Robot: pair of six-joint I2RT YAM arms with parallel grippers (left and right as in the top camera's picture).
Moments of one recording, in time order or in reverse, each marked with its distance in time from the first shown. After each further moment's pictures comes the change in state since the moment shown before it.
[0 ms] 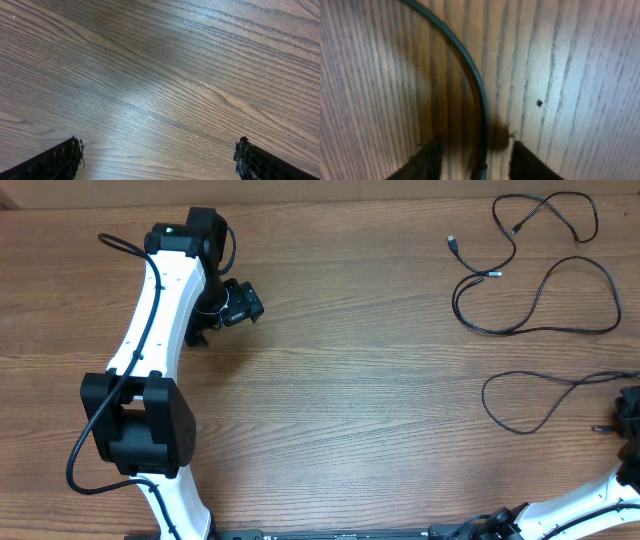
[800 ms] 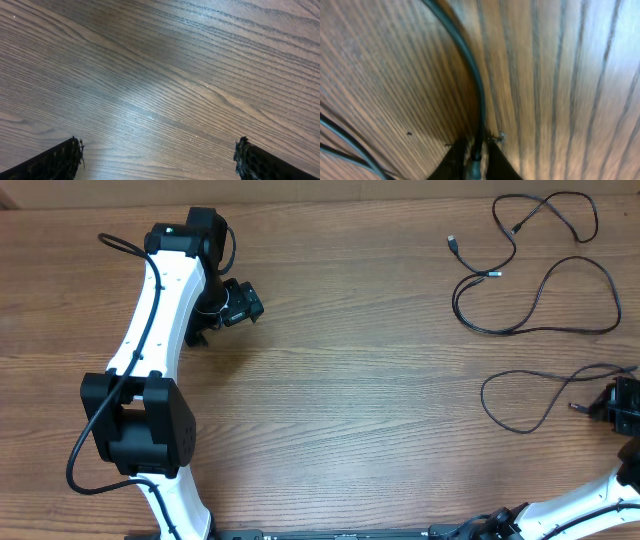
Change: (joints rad) left arm 0.000 0.000 0.000 0.000 0.000 0.000; right arm -0.002 0.000 -0.015 -0.053 -0.325 0.237
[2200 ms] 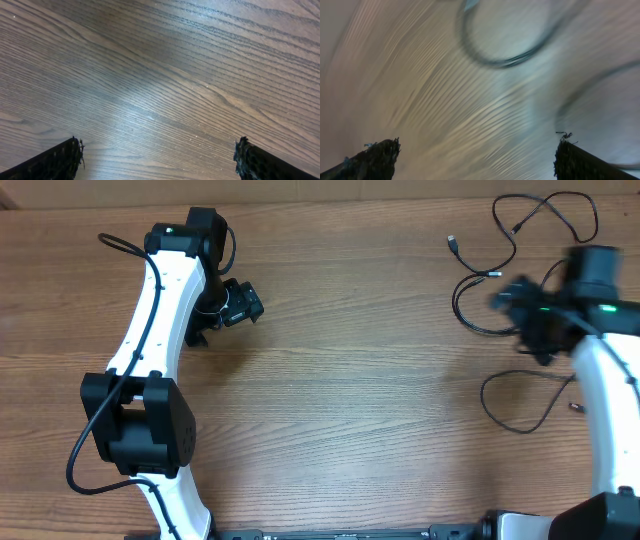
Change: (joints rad) left arm 0.000 0.000 0.000 0.000 0.000 0.000; right arm 0.803 -0.528 -0.008 0.015 0.061 -0.197
